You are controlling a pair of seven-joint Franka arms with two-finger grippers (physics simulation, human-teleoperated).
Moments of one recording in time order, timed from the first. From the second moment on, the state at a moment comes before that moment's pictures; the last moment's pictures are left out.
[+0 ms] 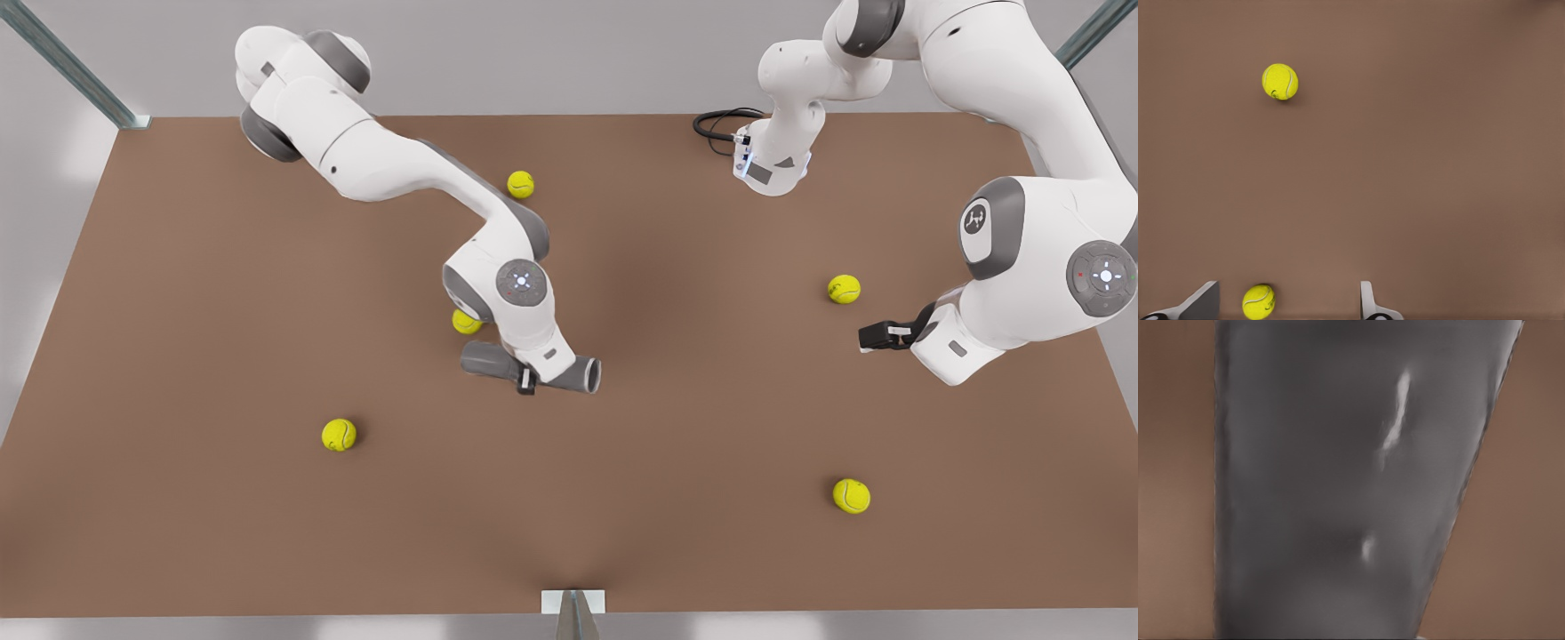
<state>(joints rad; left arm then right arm) -0.07 0.34 0.03 -1.27 -0.05 1.47 -0.02 0.32 0.76 0.52 -1.31 -0.44 2.01 -0.60</state>
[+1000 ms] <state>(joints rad) -0.08 0.34 0.03 -1.27 -0.05 1.48 -0.02 0.40 0.76 0.43 -1.17 -0.31 1.84 -0.55</state>
